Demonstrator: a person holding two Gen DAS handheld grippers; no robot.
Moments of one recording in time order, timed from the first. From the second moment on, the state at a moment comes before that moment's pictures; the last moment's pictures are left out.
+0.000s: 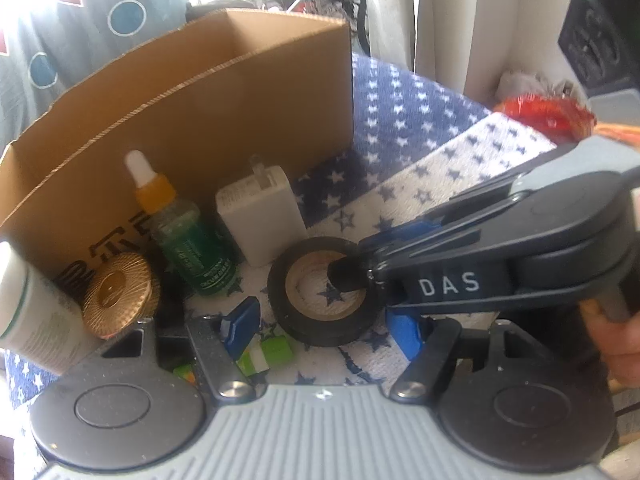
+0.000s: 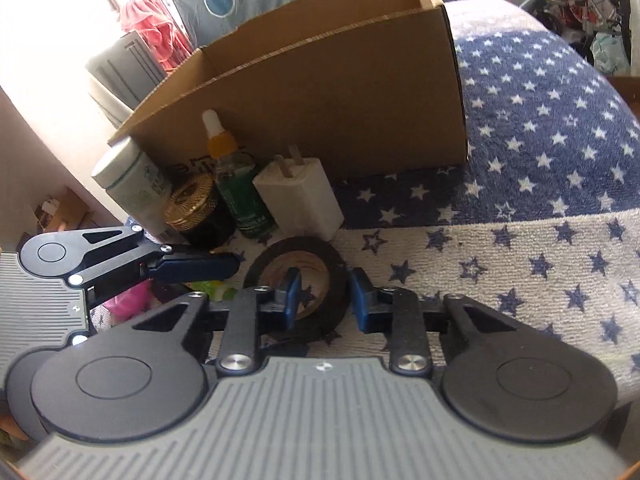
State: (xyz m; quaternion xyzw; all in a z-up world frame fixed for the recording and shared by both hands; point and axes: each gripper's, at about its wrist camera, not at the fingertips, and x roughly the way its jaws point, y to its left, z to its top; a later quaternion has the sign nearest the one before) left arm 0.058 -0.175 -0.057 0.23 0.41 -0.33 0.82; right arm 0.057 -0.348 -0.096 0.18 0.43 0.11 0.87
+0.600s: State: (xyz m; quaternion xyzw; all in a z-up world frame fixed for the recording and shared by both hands) left arm 0.024 -0.171 -0.019 0.21 0.34 -0.34 0.85; right arm 0.029 -0.345 -0.058 0.16 0.40 0.10 0.90
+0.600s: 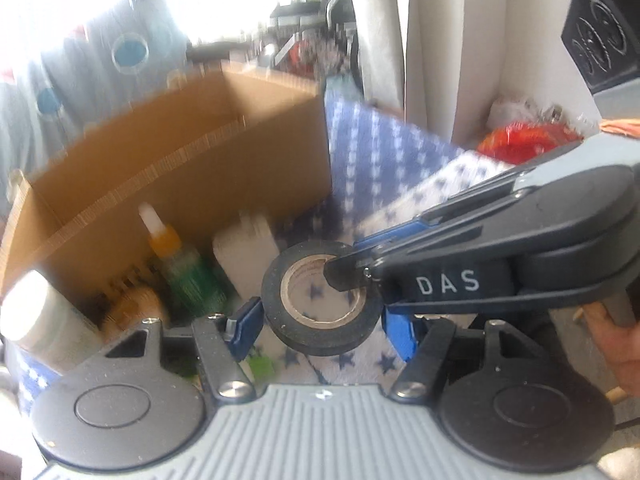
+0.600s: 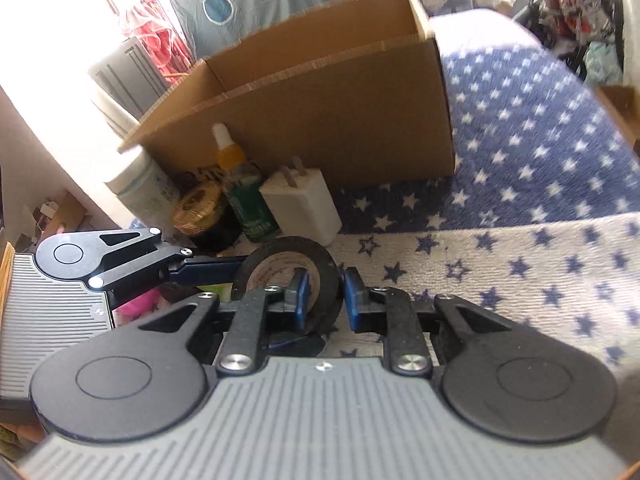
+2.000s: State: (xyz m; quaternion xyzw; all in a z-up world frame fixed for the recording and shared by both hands) left arm 0.309 -0.108 0.030 0.23 0.45 -0.18 0.85; right arm 0.431 -0.253 -0.103 0.22 0.57 0.21 0.76
